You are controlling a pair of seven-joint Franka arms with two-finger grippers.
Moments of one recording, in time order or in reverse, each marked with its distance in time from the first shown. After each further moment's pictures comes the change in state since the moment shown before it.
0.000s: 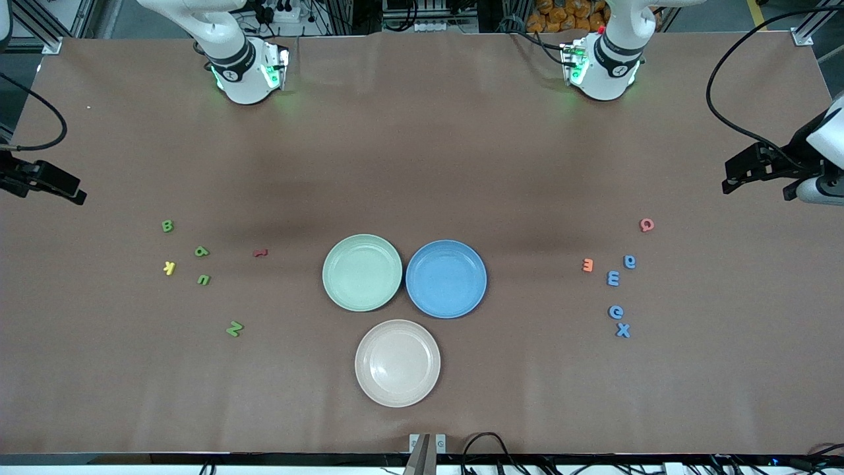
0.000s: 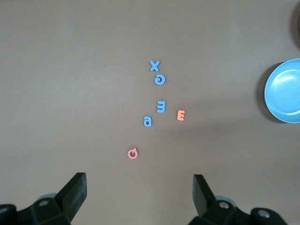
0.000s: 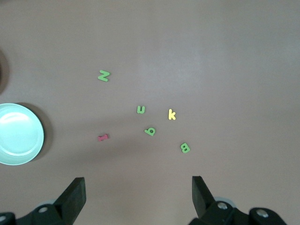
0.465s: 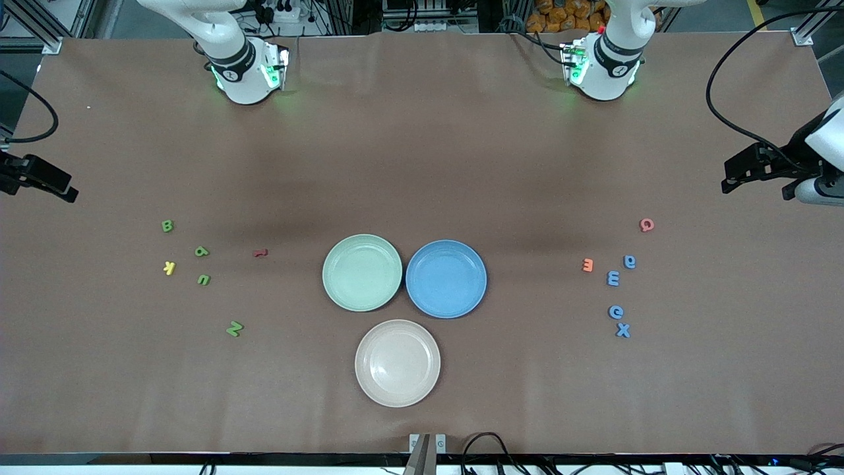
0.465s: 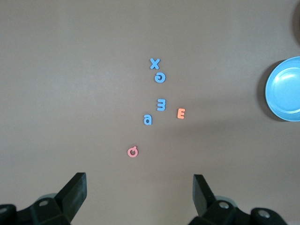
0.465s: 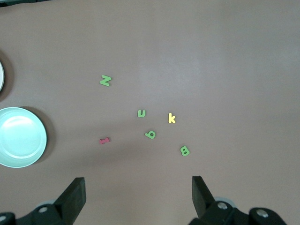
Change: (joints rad) left arm 0.001 0.001 0.000 -0.003 0.000 -0.005 0.001; right arm 0.000 -0.008 0.000 0.016 0.000 0.000 0.000
